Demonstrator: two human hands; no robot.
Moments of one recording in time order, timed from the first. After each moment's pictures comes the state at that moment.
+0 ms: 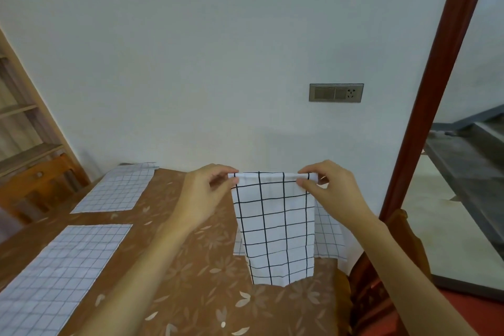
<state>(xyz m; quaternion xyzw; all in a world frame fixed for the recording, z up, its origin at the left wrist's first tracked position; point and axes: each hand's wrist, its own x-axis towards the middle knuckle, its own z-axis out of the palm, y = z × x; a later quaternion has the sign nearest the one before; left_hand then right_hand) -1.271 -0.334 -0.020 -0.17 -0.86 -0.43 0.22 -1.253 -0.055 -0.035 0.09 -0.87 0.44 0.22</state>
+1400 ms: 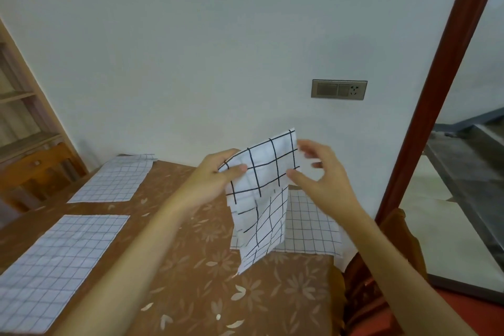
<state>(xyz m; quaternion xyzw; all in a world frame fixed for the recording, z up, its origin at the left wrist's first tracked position) -1.257 -0.318 0.020 -0.19 -0.82 -0.54 0.00 -1.245 -0.078 -0.020 0.11 -0.82 0.51 0.22</state>
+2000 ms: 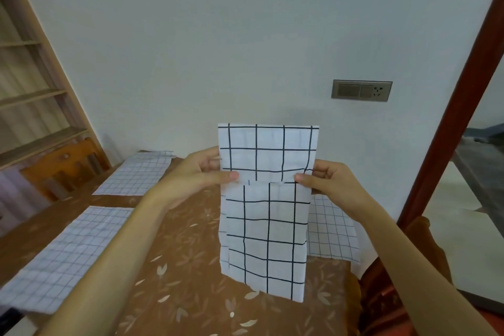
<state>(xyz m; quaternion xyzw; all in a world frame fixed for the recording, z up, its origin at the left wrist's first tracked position) -1.258 -0.381 0.025 -0.21 -0.80 -0.56 -0.06 -1.270 -0.080 -0.023 0.13 -0.76 0.64 0.00</state>
